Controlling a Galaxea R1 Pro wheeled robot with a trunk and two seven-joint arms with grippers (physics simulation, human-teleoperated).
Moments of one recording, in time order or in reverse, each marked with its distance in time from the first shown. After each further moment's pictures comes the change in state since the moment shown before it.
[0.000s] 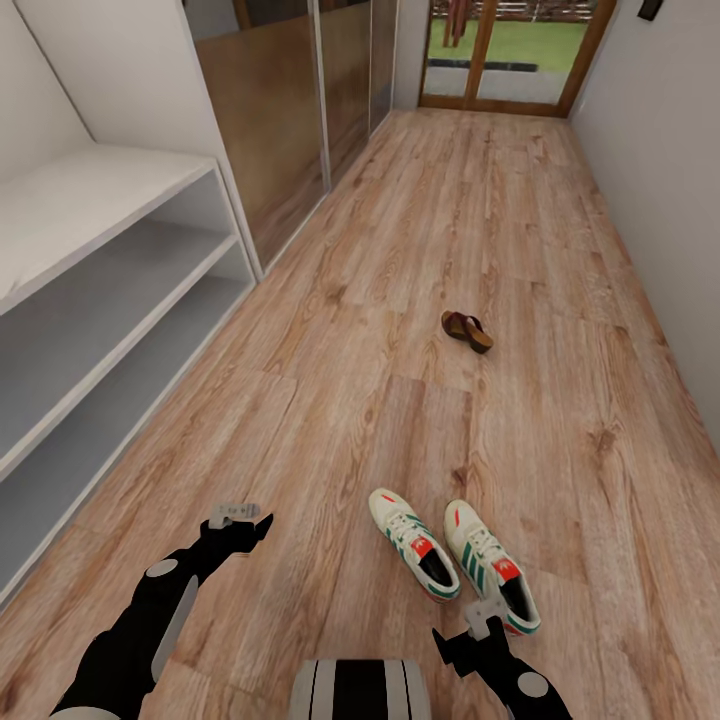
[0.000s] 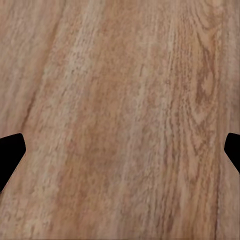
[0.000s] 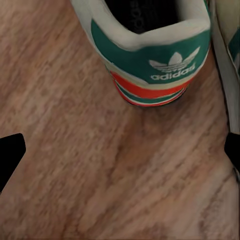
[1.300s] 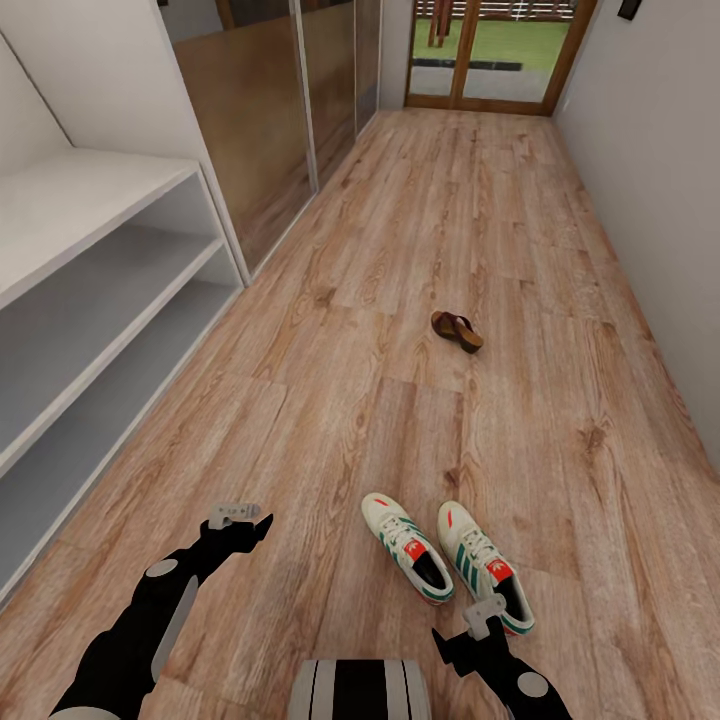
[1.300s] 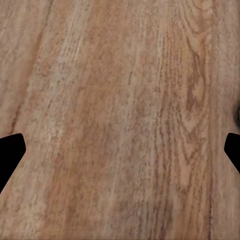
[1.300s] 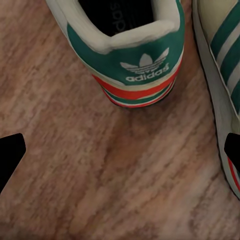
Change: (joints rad) left arm 0.000 0.001 0.000 0.001 0.001 0.000 0.000; right arm 0.000 0.000 0.001 0.000 0.000 -0.003 0.001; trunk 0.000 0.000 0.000
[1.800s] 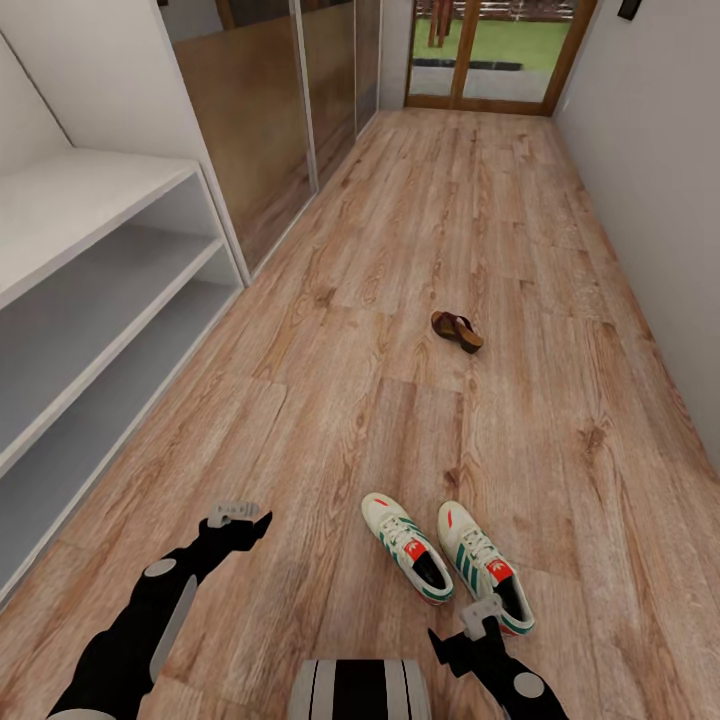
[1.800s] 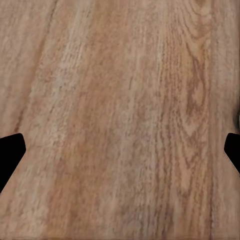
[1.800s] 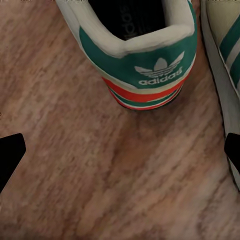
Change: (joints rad) left arm 0.005 0.002 0.000 -0.020 -0.001 0.000 0.001; right arm 0.000 0.010 0.005 0.002 0.001 -0.002 -0.002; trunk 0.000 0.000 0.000
